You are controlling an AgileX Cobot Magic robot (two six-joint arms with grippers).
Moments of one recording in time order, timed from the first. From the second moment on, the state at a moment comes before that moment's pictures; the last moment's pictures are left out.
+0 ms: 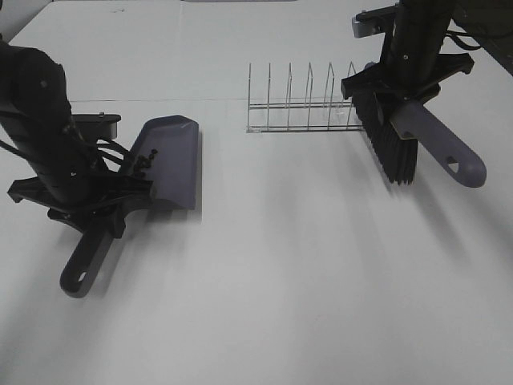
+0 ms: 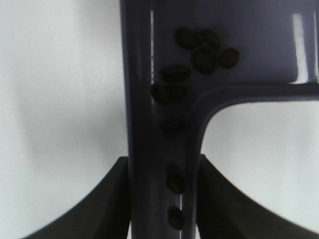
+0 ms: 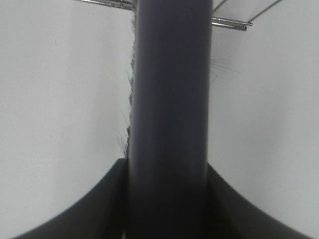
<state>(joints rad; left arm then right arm) -0.35 1.97 -1.14 -0.07 0.71 -0.24 0.24 2.19 -1.78 -0.23 1.00 0.20</state>
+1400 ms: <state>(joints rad) -0.35 1.97 -1.14 -0.07 0.72 -0.23 0.23 2.50 -2.26 -0.26 1.13 0.19</state>
